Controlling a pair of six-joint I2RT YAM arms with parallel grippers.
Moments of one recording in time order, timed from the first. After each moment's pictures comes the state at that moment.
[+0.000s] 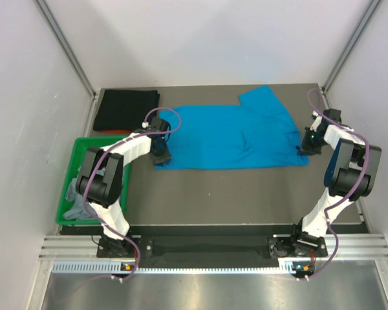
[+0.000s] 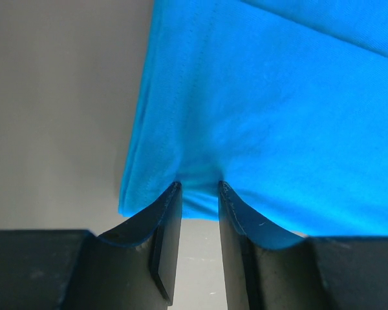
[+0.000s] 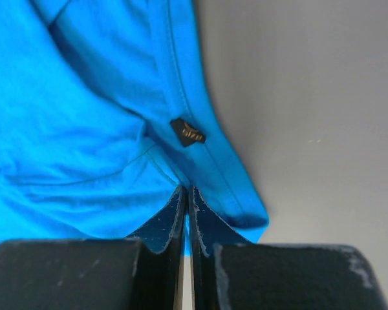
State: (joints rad) left arm -0.33 1.79 1.14 -0.54 -0.10 -0.62; right arm -0.30 1.84 1.20 -0.54 -0.24 0.03
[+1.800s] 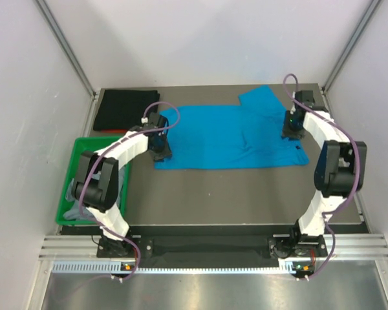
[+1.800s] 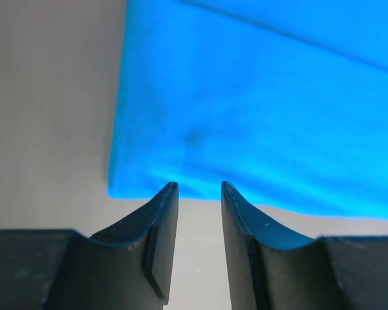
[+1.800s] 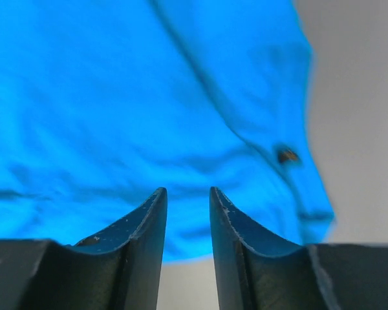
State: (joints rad) left arm -0.33 1.75 1.16 -0.56 -0.06 -0.61; right arm -0.05 1.80 1.37 -0.65 0.03 0.19
